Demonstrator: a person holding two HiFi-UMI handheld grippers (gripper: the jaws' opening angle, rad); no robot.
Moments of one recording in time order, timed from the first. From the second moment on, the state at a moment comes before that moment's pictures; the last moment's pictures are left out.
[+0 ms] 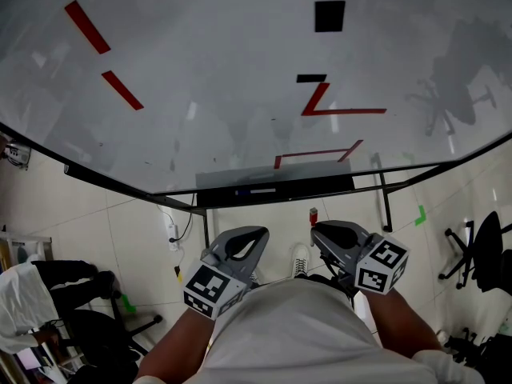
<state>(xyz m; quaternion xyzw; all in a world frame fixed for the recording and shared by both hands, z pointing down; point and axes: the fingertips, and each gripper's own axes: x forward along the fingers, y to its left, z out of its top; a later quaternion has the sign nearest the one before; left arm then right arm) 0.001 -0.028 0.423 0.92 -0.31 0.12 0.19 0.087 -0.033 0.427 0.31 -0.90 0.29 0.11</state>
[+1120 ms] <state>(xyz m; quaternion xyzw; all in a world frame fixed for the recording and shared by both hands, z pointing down) -0.007 -0.036 0.430 0.92 -0.32 0.12 0.19 0.089 -0.056 0.467 0.30 -0.86 -0.07 0.41</state>
